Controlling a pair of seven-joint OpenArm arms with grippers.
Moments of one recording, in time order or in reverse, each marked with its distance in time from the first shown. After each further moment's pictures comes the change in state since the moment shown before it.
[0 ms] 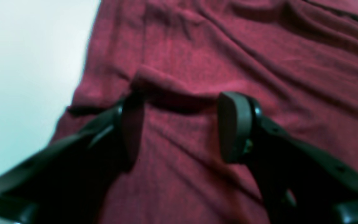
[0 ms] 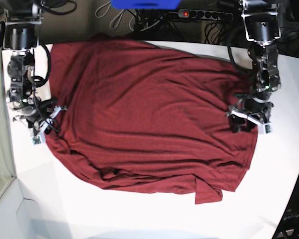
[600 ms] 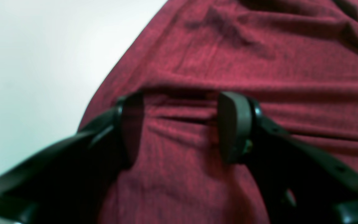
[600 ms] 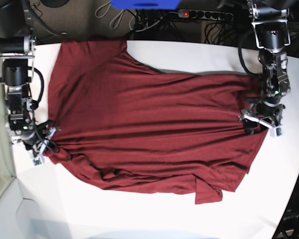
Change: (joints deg) left arm -3.6 -3.8 -0.3 -3.5 0.5 1.6 1.6; right arm 17.0 2.0 -6.9 -20.7 -12.3 0.5 9.7
